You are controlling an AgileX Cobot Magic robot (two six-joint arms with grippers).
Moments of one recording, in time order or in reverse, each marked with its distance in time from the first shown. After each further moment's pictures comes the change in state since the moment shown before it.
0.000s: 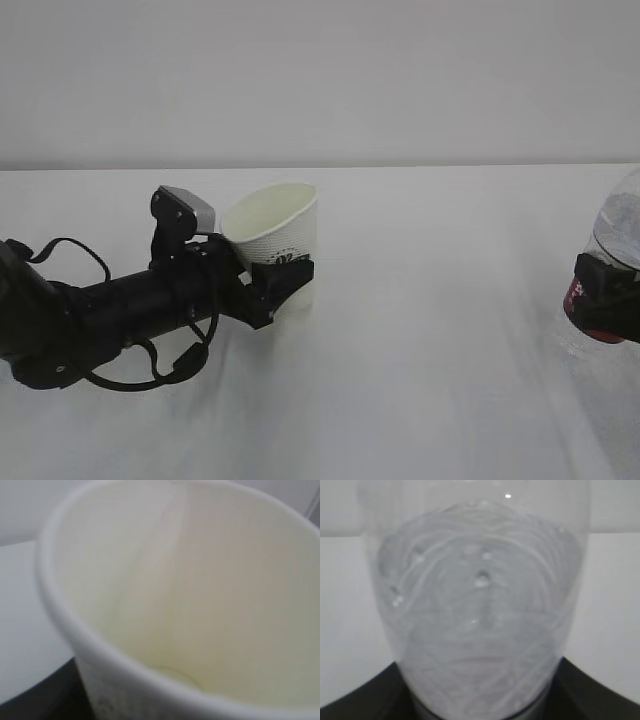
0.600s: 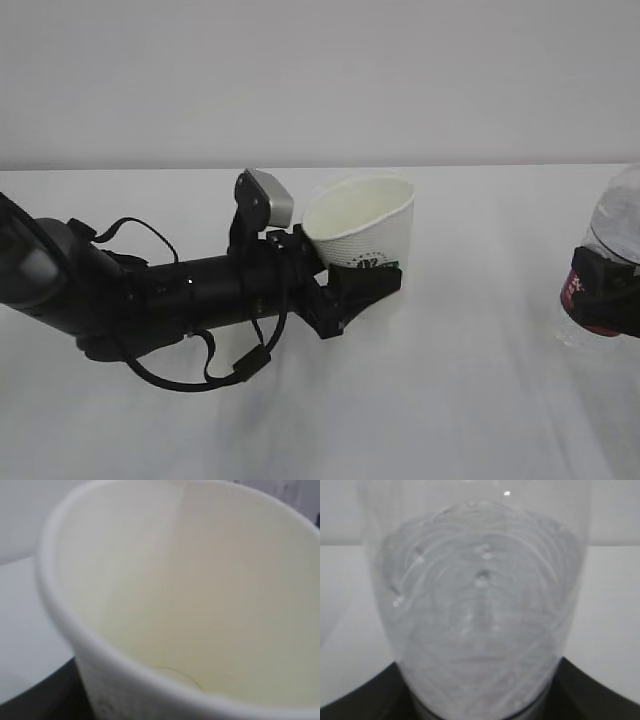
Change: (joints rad) left arm -0.143 0.000 -0.152 0.174 0.027 -0.139; right arm 0.000 -0.027 0.000 -0.029 0.000 0.000
